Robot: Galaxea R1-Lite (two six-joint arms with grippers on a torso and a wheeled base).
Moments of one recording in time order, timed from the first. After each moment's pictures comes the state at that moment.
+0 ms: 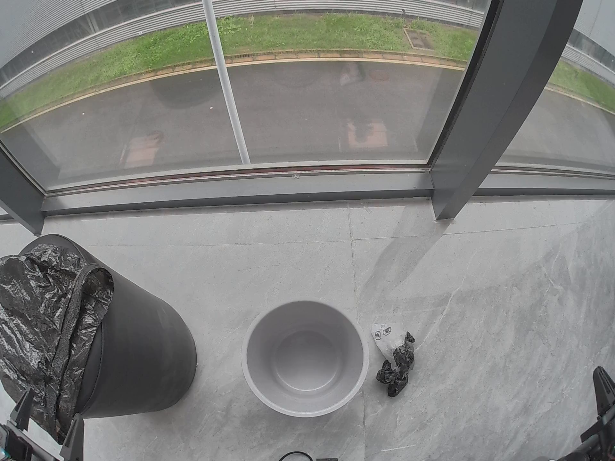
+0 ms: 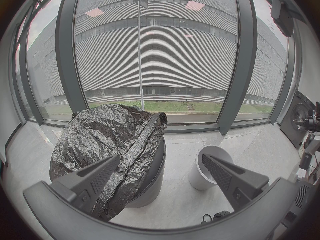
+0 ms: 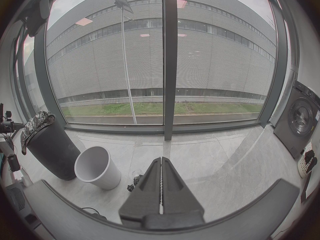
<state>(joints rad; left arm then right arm) -0.01 0.02 -0.02 0.02 -0.02 -0.02 0.00 0.02 -0.02 0.00 0.00 0.00</state>
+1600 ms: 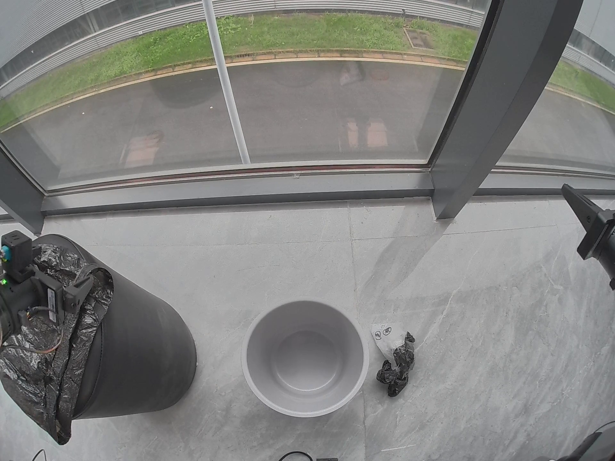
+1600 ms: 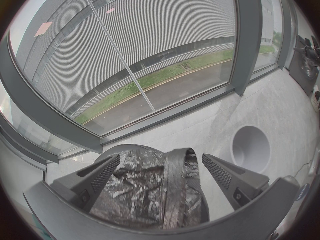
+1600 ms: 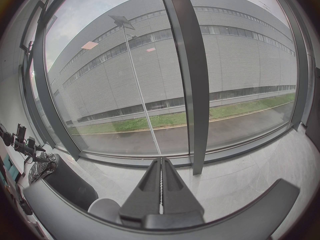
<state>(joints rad) -0.02 1.09 -0.58 -0.18 0.09 0.37 0.17 1.14 -0.39 -0.90 0.02 0.11</state>
